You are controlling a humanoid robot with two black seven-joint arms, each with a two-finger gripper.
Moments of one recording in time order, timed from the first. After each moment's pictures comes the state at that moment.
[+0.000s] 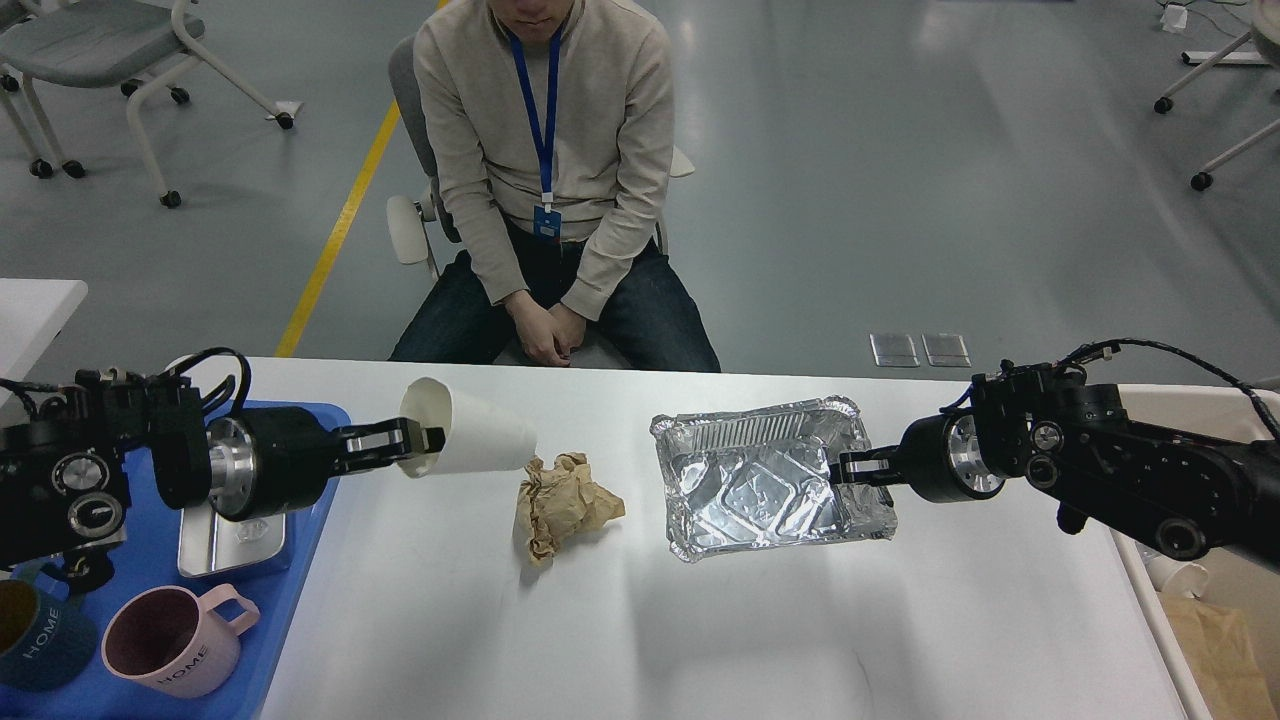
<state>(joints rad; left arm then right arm) -1.16 0.94 0.10 -1.74 0.80 -0.12 0.10 0.89 -0.56 0.23 1.20 -1.26 0.51 -0.04</state>
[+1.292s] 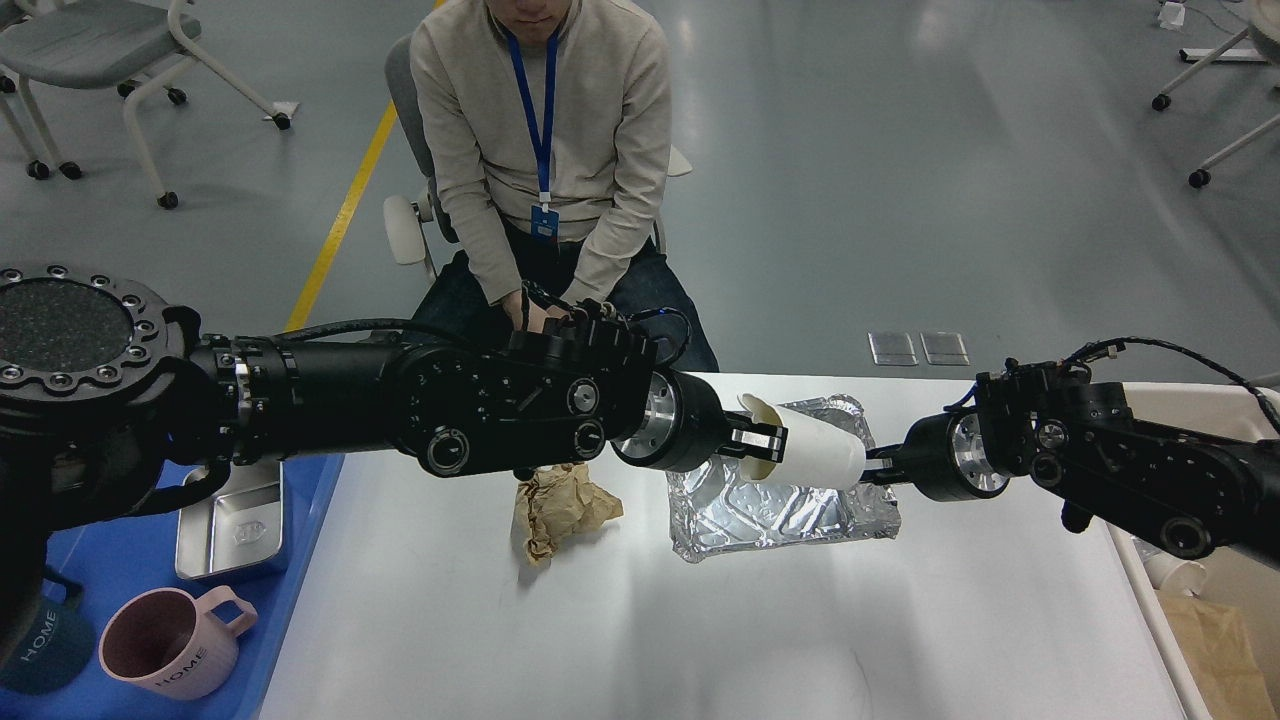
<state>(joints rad) -1.47 -0.04 0.34 -1.10 0.65 -0.21 0.08 0.89 -0.57 0.24 1.21 -1.26 0.51 -0.04</state>
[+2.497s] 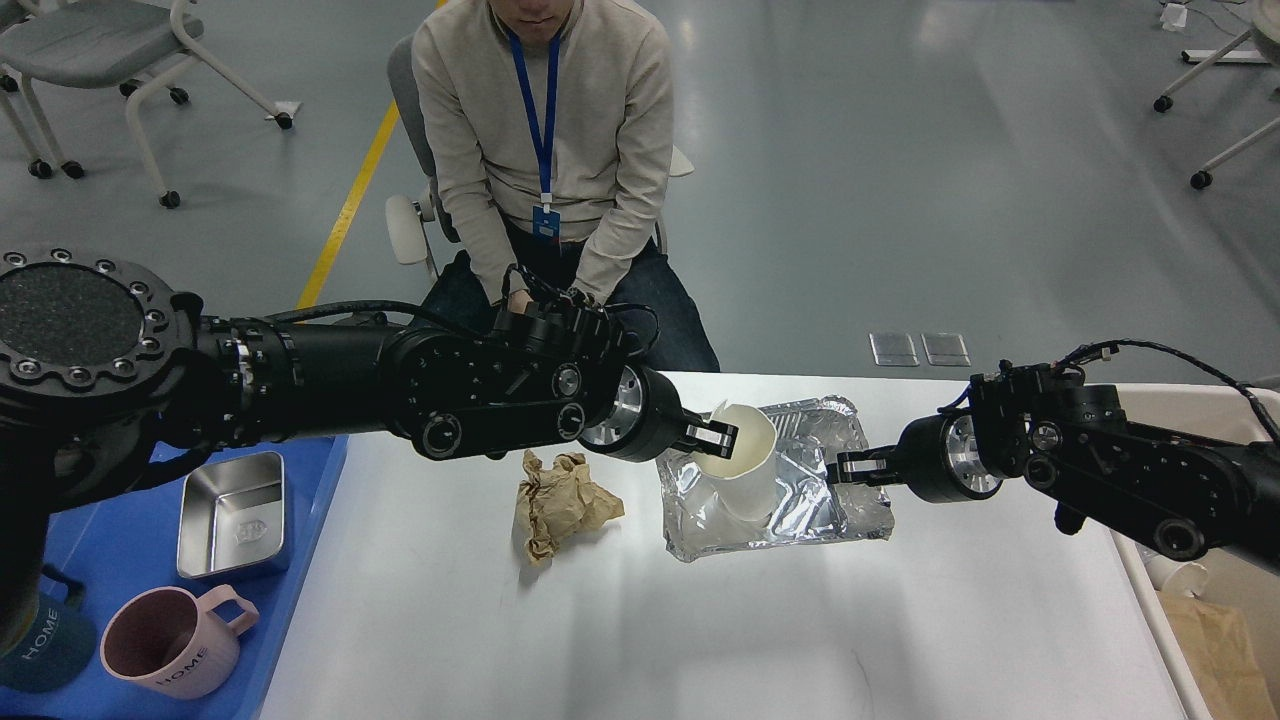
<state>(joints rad) -1.51 -0.04 0.45 -1.03 0.61 -0.29 0.12 0.88 -0.56 0.24 1.20 -1.26 0.51 -0.04</state>
